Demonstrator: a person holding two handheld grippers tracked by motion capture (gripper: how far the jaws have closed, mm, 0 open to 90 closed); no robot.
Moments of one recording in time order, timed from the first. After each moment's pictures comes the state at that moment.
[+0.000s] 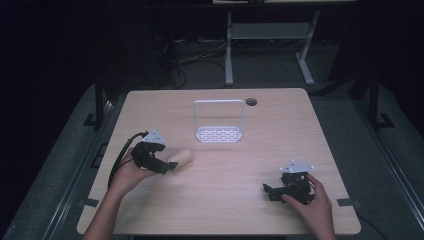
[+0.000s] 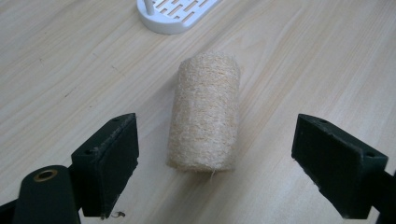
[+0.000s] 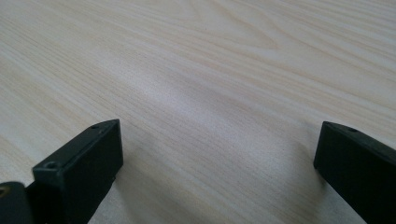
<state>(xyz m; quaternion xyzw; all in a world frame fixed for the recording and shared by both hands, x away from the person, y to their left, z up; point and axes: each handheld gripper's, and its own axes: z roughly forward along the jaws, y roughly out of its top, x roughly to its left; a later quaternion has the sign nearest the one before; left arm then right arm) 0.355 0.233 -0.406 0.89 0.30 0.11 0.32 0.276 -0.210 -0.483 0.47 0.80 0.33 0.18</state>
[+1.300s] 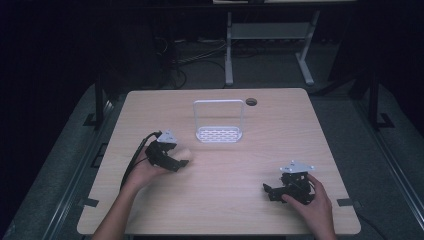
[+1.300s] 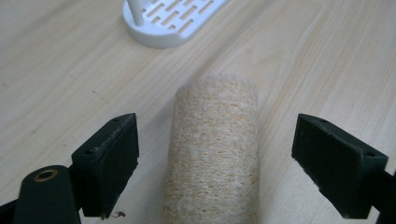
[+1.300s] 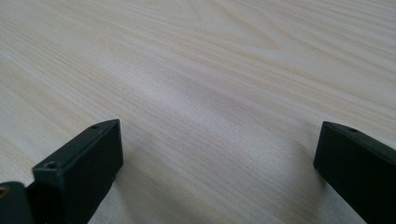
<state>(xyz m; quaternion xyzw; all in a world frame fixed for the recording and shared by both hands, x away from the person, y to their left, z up) 0.377 0.208 -0.441 0.90 0.28 0.11 0.33 0.276 -0.210 -0.483 0.47 0.80 0.33 0.18</state>
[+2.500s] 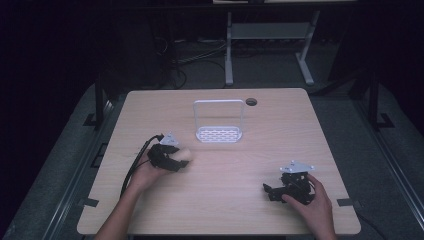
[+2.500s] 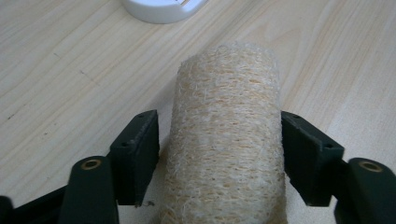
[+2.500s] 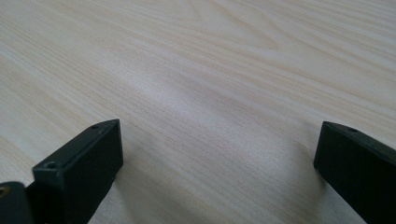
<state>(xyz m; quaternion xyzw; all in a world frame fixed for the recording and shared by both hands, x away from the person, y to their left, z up) 0.381 0.209 -0.457 0.90 0.29 0.11 0.32 0.276 -0.210 -0.483 0.47 0.80 0.33 0.18</state>
